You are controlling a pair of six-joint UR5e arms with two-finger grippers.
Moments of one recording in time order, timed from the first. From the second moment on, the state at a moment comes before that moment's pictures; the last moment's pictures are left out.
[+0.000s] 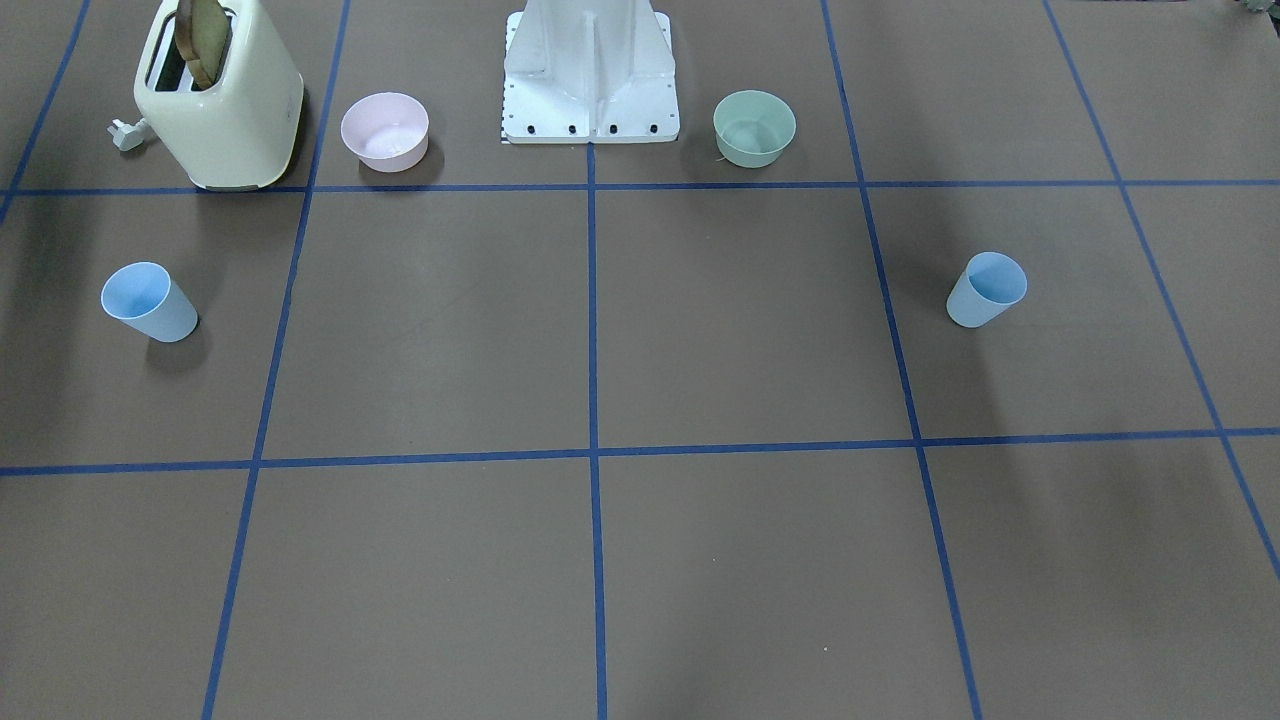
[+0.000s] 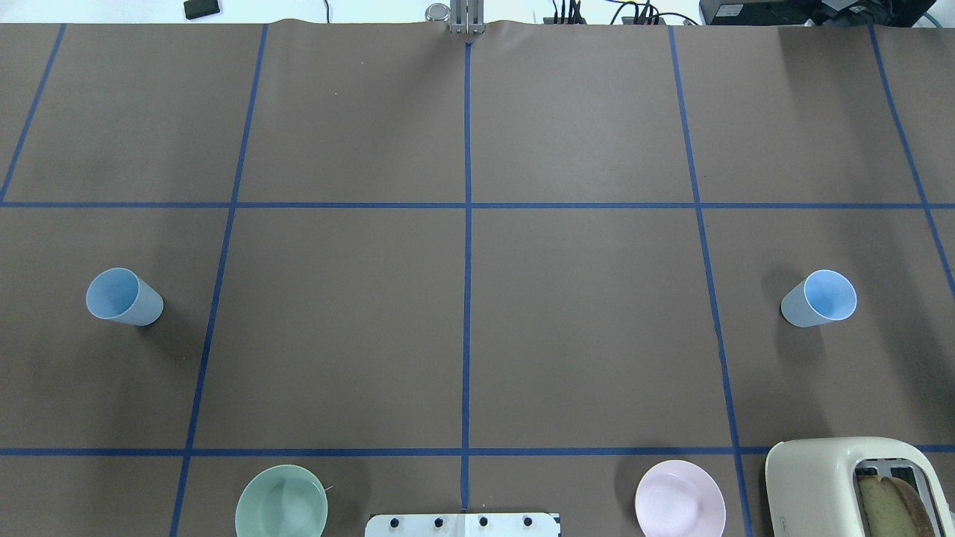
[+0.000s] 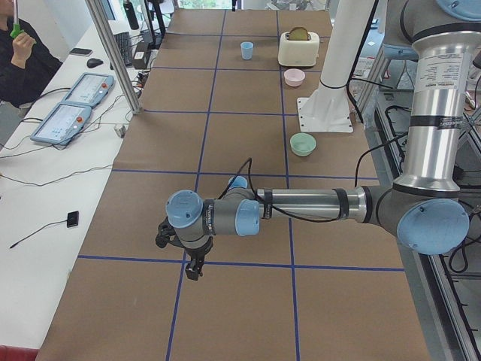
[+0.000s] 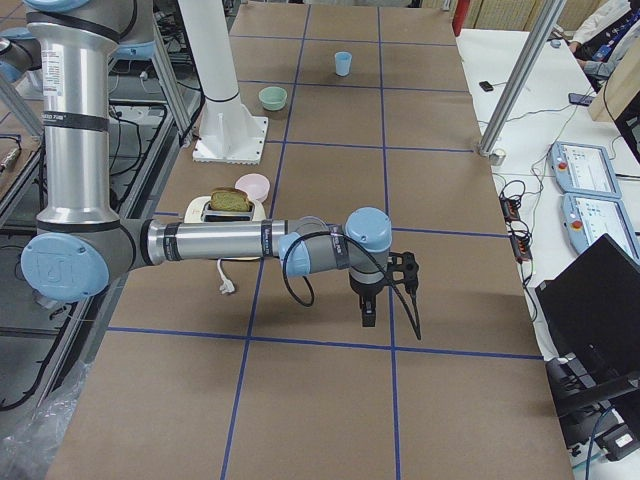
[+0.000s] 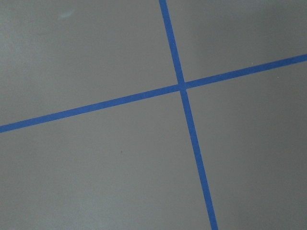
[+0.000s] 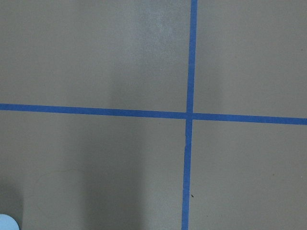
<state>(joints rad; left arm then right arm) -1.57 -1.60 -1.52 -1.58 -2.35 0.25 1.49 -1.62 1.69 -1.42 2.33 0.16</state>
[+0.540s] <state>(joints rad) -1.57 -1.61 -1.53 -1.58 -2.35 0.23 1.47 -1.59 1.70 -1.42 2.34 0.17</state>
